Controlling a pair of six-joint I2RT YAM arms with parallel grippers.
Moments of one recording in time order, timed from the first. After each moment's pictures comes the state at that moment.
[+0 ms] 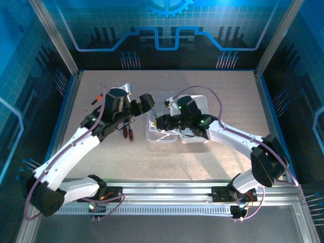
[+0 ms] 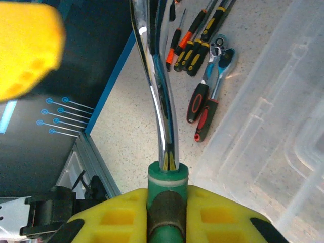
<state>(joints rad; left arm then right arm) -0.51 1.12 1.11 -0.47 0.00 -0.84 0.70 1.48 1.01 -0.10 -0.47 0.61</state>
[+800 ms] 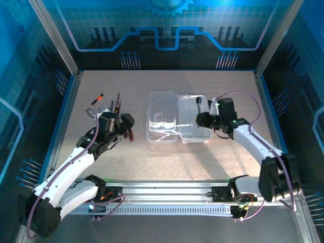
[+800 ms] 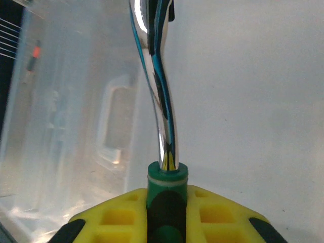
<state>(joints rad) -0.36 0.93 0.68 -0.46 -0.16 -0.95 0.22 1.32 0.79 -0.29 -0.41 0.47</state>
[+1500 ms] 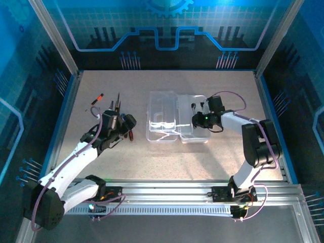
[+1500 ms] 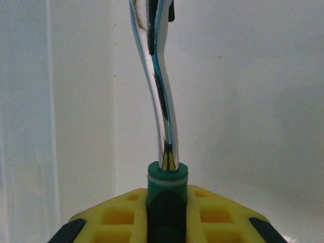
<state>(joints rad) -0.33 1.01 0.68 -0.44 -0.08 -0.96 0.22 1.70 0.93 -0.24 -0.40 0.45</state>
